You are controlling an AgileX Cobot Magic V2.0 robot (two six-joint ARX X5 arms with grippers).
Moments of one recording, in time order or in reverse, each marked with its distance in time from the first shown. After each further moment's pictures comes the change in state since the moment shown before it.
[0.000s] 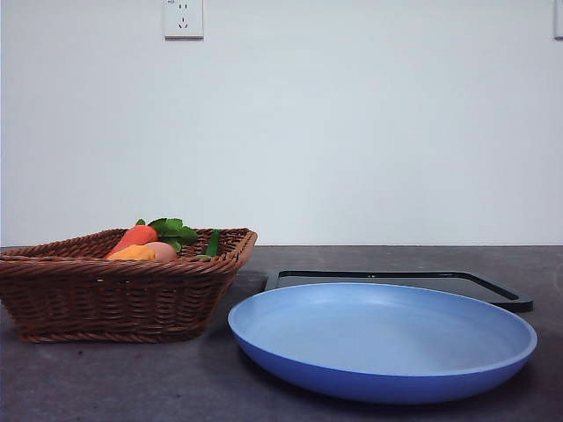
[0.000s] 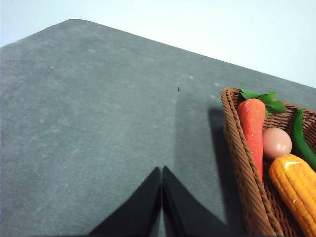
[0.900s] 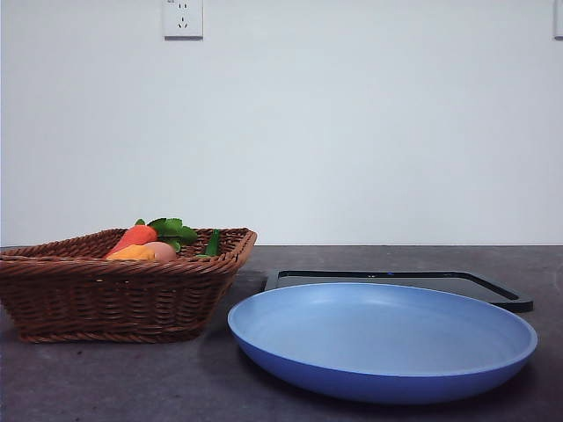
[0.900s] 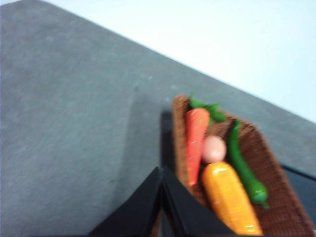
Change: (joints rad) left arm 0.000 0.030 0.180 -0.150 0.156 -0.146; right arm 0.000 0.087 0.246 -0.159 -0.050 0.113
